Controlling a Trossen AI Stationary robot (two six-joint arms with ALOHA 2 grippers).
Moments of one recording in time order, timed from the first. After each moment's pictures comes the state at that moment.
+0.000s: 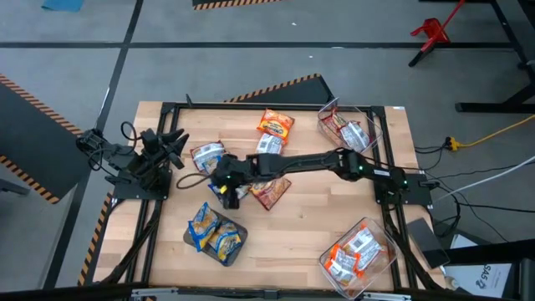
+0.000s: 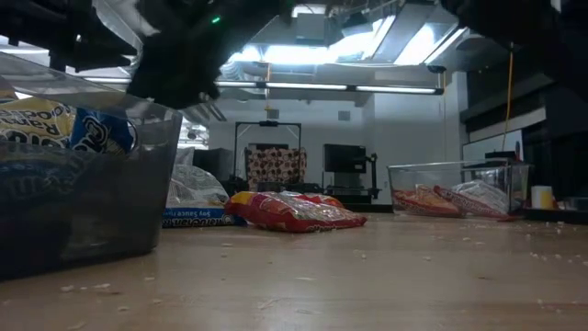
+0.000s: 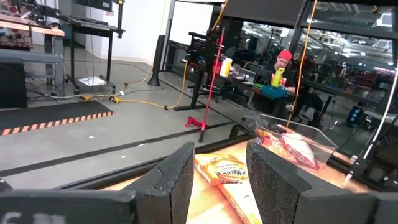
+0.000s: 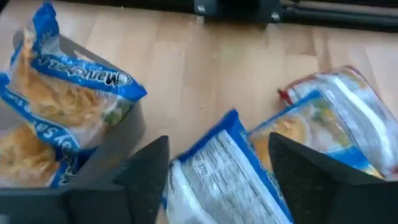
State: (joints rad) left arm -0.50 0.06 0.31 -0.21 -1.33 -0.23; right arm 0.06 2.46 2.32 -0.61 -0.02 -0.06
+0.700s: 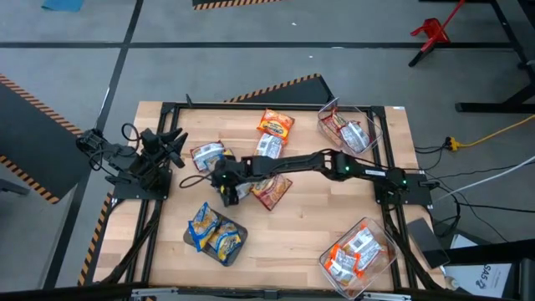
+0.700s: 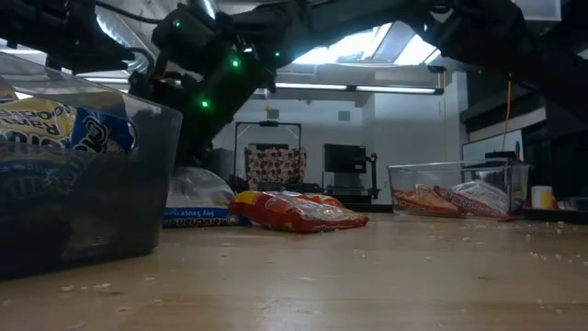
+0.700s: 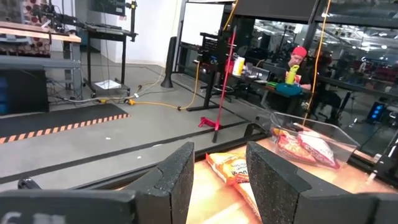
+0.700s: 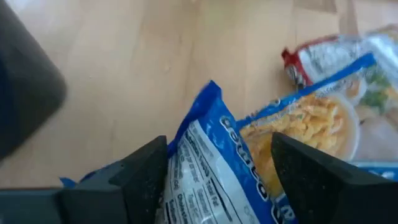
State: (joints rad) left arm -0.50 0.06 0.31 -0.26 -1.38 -0.23; right arm 0.01 2.62 2.32 -0.53 0.00 -0.17
